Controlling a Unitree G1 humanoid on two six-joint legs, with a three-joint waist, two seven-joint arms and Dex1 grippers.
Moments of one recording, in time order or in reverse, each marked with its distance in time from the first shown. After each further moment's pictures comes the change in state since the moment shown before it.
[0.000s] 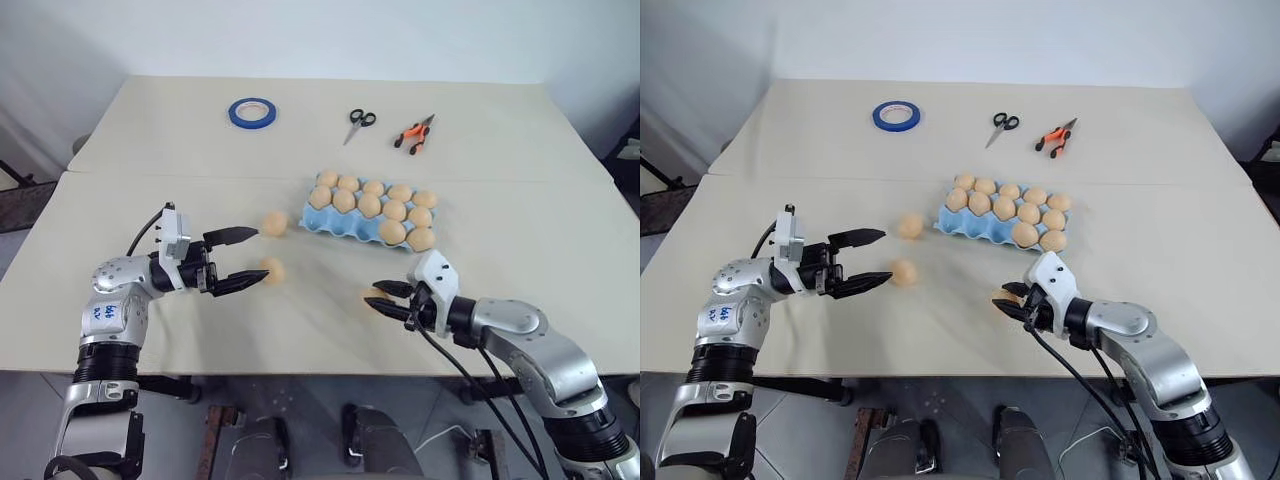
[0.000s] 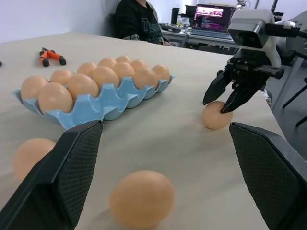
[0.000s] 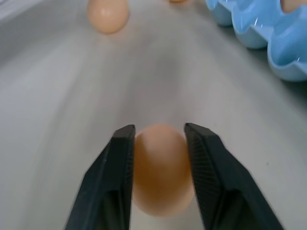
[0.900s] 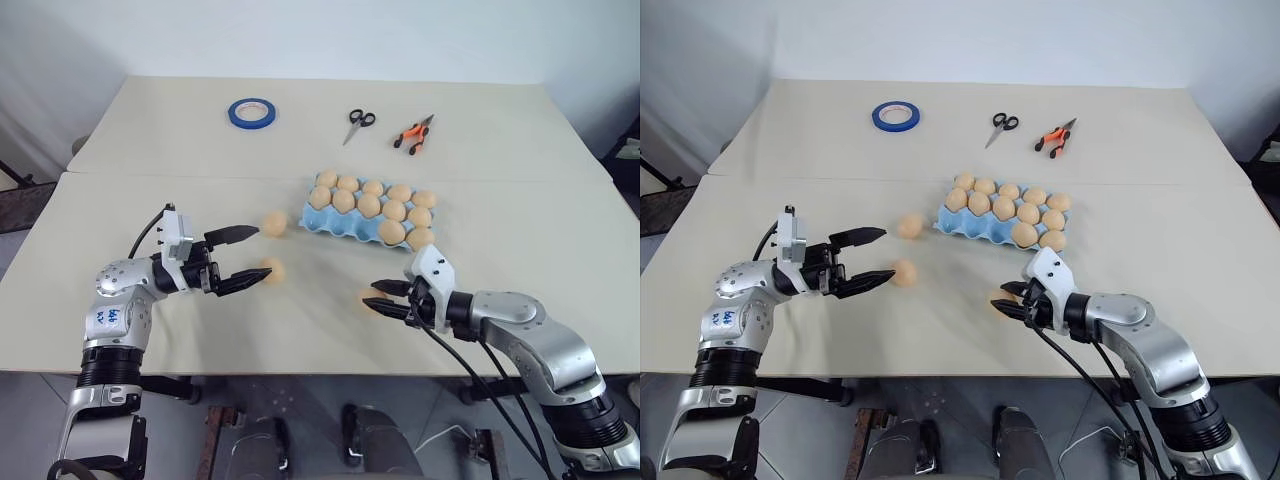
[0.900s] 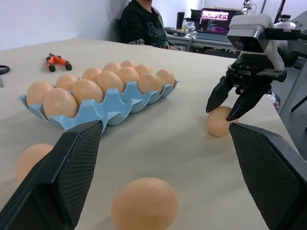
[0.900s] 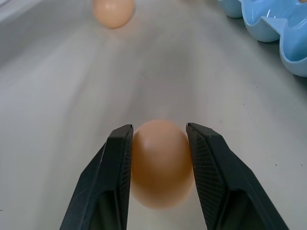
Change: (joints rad) left arm 0.017 -0.019 0.000 -0.028 -0.003 -0.010 0.035; right arm -0.044 -0.012 0.026 0.048 -0.010 0.037 0.044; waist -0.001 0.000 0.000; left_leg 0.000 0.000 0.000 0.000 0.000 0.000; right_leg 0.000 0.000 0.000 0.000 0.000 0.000
